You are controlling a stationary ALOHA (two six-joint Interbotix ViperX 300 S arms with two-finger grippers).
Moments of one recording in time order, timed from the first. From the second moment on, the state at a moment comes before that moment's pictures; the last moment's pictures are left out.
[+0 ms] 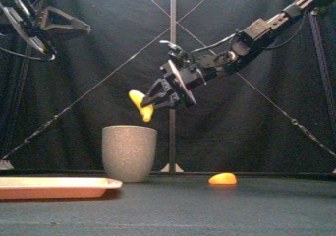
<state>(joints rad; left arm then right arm) 0.08 -0.96 1.24 0.01 -0.34 0.00 -0.33 0.17 0.39 0.09 -0.29 0.12</state>
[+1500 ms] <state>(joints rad) 0.10 -0.96 1.27 0.03 -0.34 0.01 -0.10 -0.42 0.98 0.05 -0.56 0.12</state>
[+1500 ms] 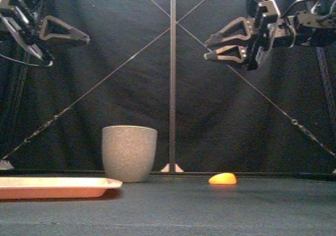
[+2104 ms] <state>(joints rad) 0.11 -0.96 1.27 0.03 -0.34 0.01 -0.10 -0.42 1.00 0.01 -0.56 0.11</state>
